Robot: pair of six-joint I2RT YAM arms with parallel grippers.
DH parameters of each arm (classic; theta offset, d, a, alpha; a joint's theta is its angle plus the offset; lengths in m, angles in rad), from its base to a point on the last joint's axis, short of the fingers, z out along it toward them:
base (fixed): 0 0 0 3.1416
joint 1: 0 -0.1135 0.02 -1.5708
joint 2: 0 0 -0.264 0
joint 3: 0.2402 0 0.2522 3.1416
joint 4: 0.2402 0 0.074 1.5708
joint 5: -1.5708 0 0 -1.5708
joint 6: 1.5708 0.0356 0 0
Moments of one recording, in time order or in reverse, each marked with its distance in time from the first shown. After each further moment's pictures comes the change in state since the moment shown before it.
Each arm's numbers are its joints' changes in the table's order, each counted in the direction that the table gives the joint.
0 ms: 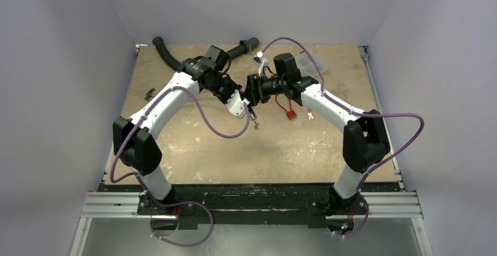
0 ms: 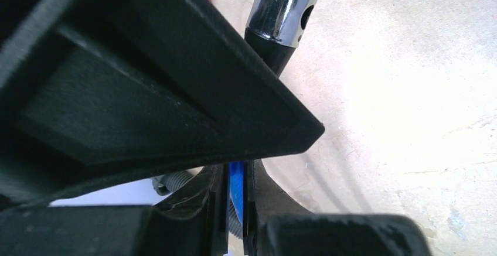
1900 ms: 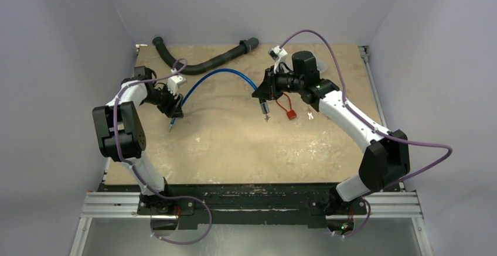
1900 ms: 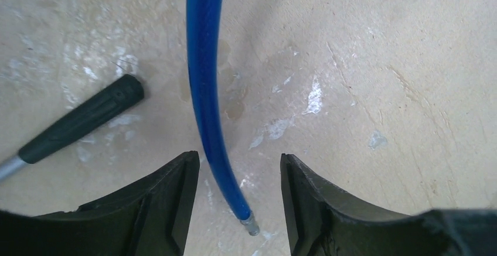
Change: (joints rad) left arm -0.729 -0.103 -0.376 -0.248 -0.151 -0.919; right arm 0.054 0.216 -0.082 -0.004 -0.182 -0.152
